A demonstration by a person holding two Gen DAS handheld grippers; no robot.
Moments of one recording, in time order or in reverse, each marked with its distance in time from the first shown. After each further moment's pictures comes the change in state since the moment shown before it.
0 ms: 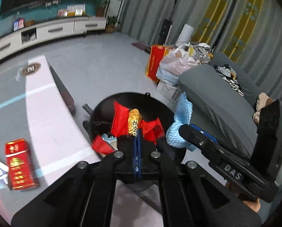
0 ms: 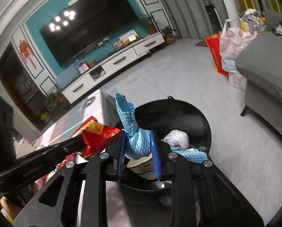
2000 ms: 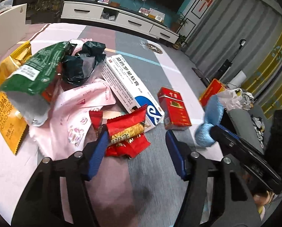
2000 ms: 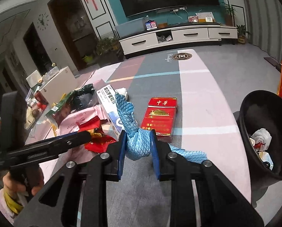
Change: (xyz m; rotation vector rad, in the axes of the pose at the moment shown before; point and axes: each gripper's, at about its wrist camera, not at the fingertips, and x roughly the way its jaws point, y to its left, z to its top) left arm -0.161 0.220 -0.149 -0.446 -0.140 0.254; right arm 0.050 0.209 -0.092 -0.447 0.234 0.297
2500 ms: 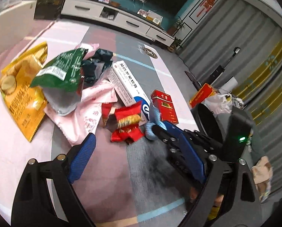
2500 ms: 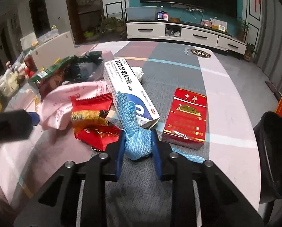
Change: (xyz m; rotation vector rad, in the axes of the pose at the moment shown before) left arm -0.048 0.011 -0.005 -0.036 -0.011 -0.074; right arm 0.062 0.049 -0.013 -0.197 0.095 -0.103
